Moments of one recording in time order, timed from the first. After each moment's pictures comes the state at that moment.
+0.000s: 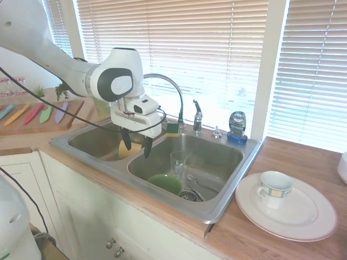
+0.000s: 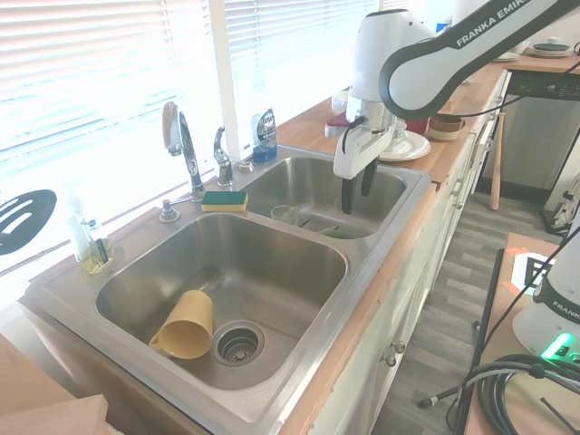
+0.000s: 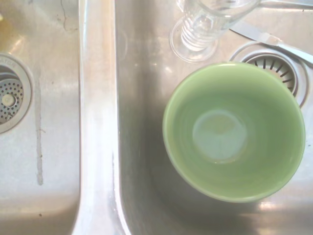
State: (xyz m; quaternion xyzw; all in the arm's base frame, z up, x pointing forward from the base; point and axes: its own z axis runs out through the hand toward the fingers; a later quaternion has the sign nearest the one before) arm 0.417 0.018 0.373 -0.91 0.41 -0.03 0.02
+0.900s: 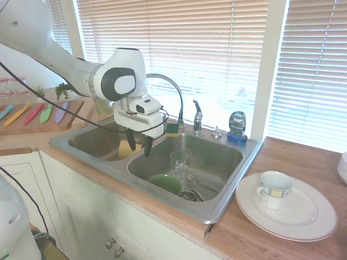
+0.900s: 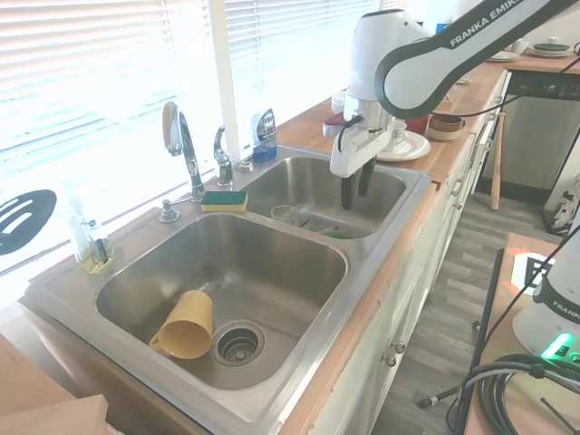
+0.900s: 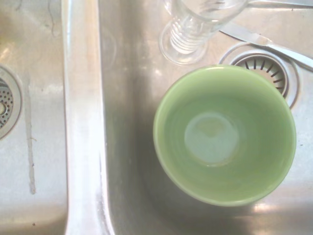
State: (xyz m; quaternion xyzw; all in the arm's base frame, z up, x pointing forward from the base) arm 0.424 0.012 0.373 -0.91 0.42 -0.03 0.01
